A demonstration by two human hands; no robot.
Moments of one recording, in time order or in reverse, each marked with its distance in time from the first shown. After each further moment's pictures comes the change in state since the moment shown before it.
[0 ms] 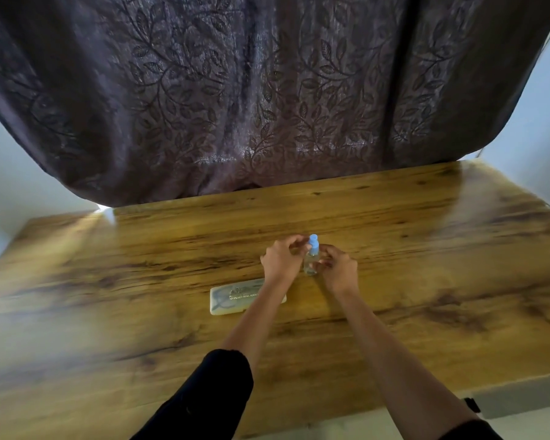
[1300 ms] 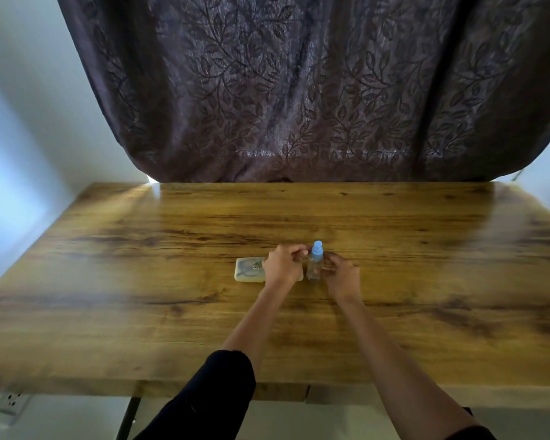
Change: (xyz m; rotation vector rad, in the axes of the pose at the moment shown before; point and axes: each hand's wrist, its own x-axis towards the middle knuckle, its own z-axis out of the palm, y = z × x) left_hand -0.064 -0.017 -0.029 0.062 0.114 -0.063; right_hand -0.058 -0.018 0.002 -0.055 -0.119 -0.079
